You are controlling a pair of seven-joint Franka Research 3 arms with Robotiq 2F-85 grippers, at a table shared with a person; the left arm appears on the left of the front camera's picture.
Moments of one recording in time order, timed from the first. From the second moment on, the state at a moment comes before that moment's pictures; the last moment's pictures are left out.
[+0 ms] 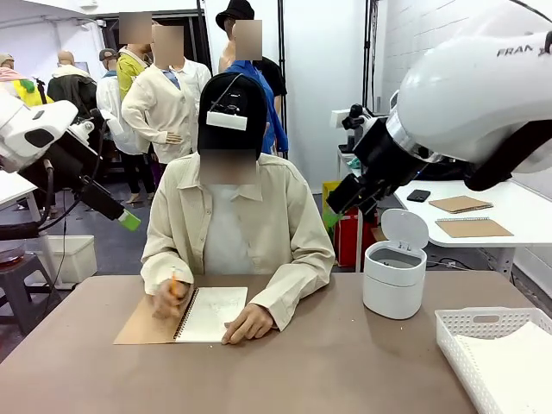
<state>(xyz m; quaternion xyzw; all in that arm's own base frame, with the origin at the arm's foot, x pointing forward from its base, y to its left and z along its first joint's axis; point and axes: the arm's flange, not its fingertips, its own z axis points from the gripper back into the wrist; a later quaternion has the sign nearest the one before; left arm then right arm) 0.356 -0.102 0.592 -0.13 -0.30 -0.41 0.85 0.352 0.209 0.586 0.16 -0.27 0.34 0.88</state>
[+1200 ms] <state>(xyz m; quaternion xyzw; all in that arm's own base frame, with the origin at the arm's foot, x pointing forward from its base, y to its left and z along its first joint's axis) 0.338 -0.081 0.636 -0.12 -0.36 -0.39 0.84 0.339 0.174 0.637 0.16 -0.32 0.31 0.88</state>
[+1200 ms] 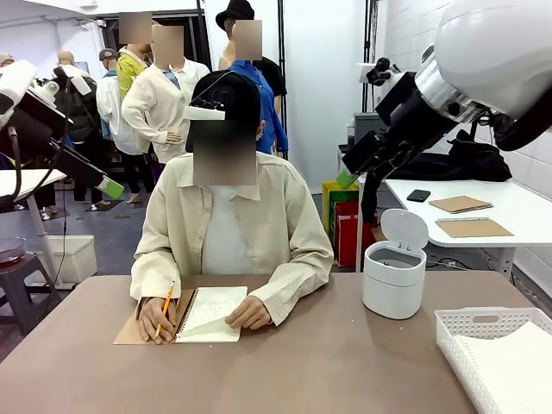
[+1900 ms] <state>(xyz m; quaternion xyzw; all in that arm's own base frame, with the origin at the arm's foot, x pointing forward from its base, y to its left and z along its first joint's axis) 0.336 -0.079 0.640 -0.11 -0.36 -0.39 0.84 0.342 0.166 0.639 0.16 -0.32 0.30 0.88</state>
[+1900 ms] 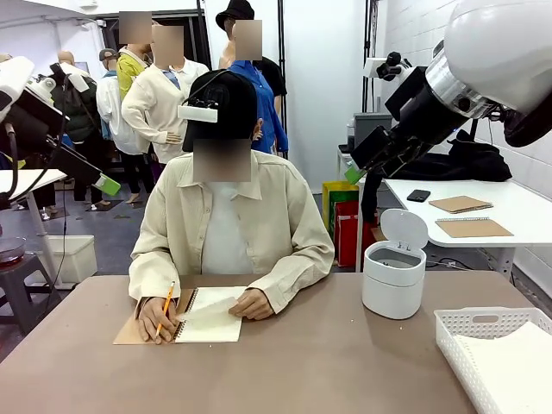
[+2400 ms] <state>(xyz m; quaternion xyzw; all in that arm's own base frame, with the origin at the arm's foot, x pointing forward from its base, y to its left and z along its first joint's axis) 0.336 -0.079 0.640 -0.11 -0.36 -0.39 0.84 0.342 0.166 0.639 0.16 -0.32 0.30 0.88</state>
